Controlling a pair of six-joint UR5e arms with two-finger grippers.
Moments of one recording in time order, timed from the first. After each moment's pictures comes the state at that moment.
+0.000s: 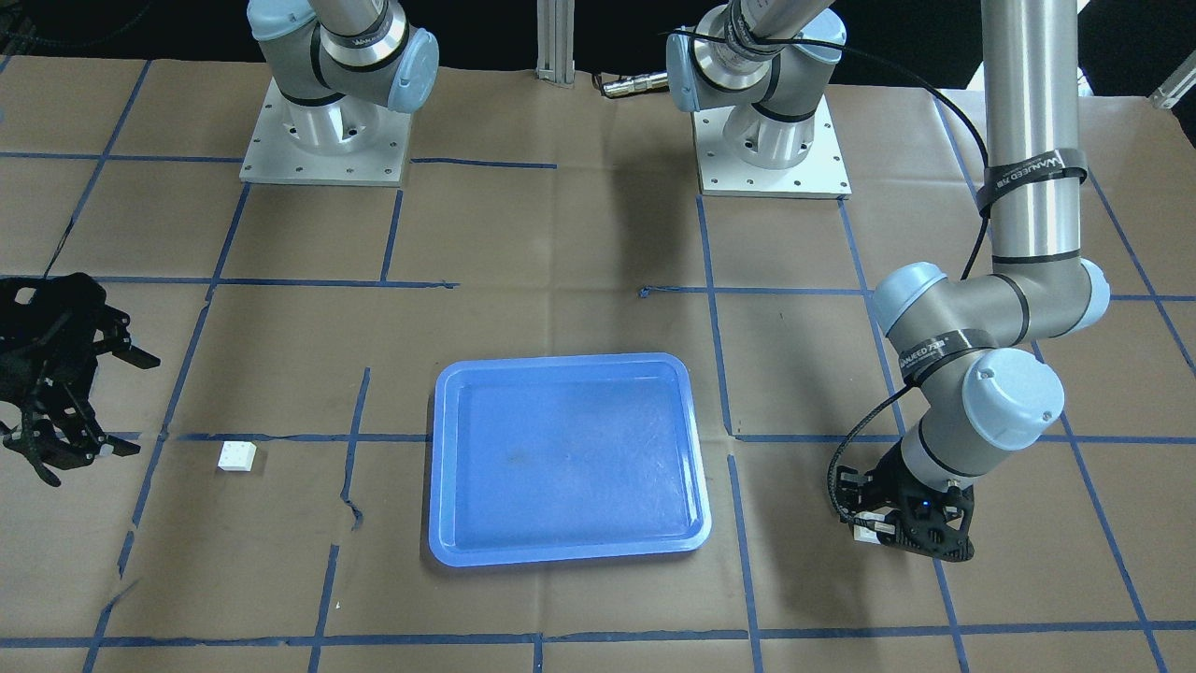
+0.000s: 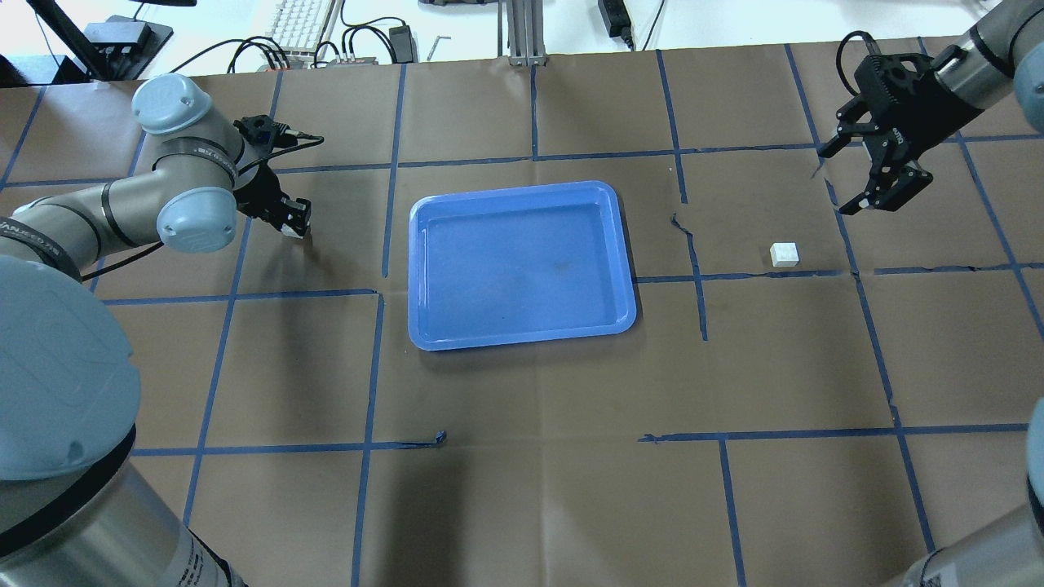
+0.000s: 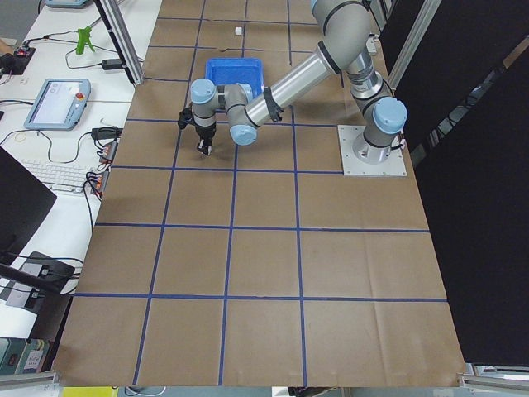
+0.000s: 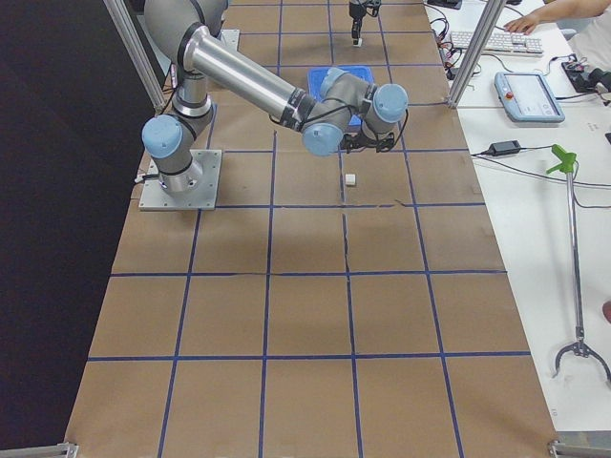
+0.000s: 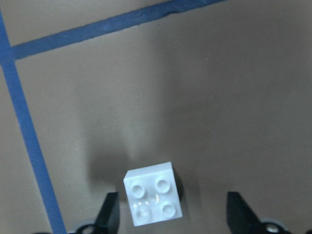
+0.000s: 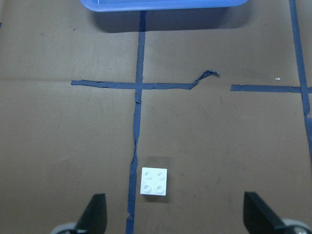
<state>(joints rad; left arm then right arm) -1.33 -2.13 -1.70 -0.79 1.54 0.51 1.15 -1.21 1.61 -1.77 -1.20 -2.06</state>
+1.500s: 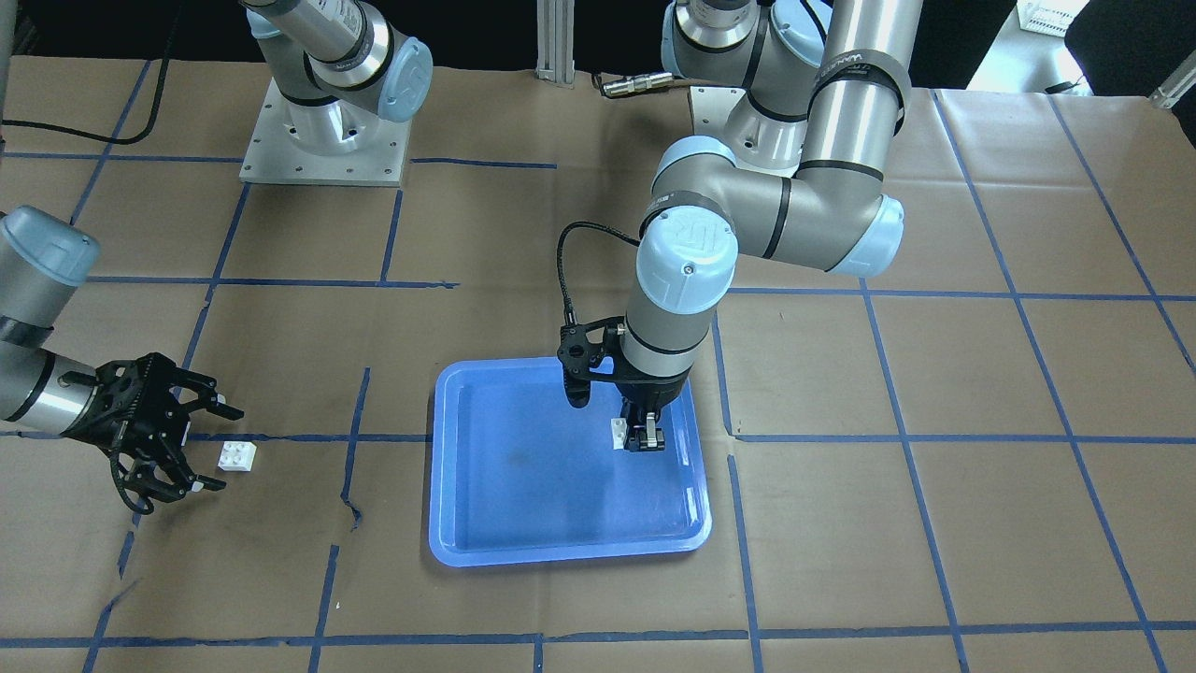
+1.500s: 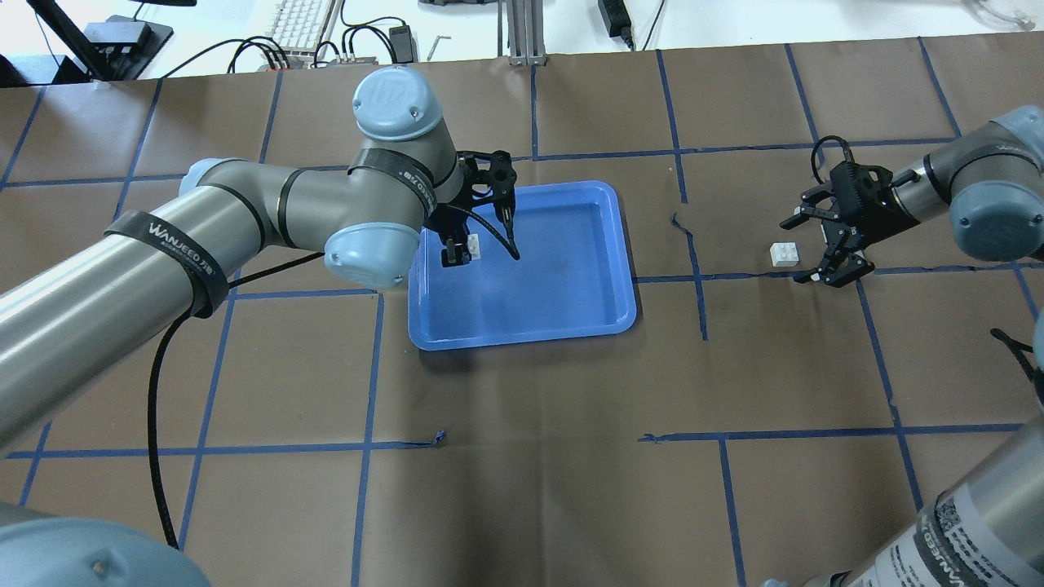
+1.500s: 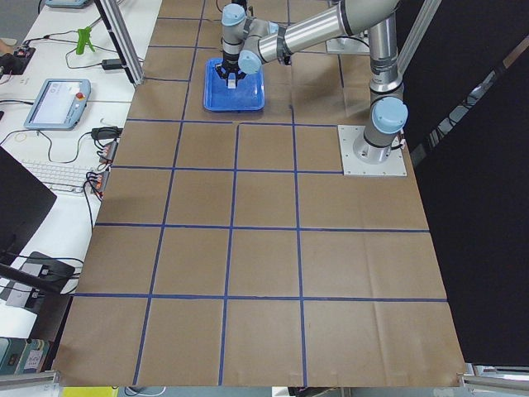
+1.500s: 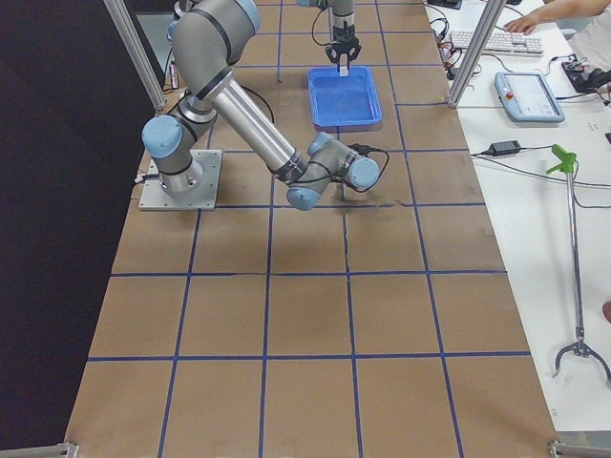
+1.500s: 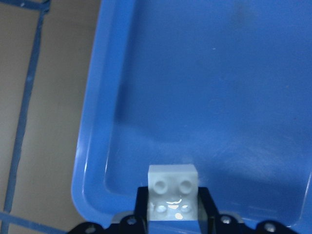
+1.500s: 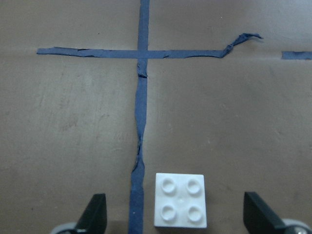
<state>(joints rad) -1.80 -1.99 -1.75 -0.90 1.54 1.28 1.07 -1.07 1.82 -2.02 -1.05 -2.17</state>
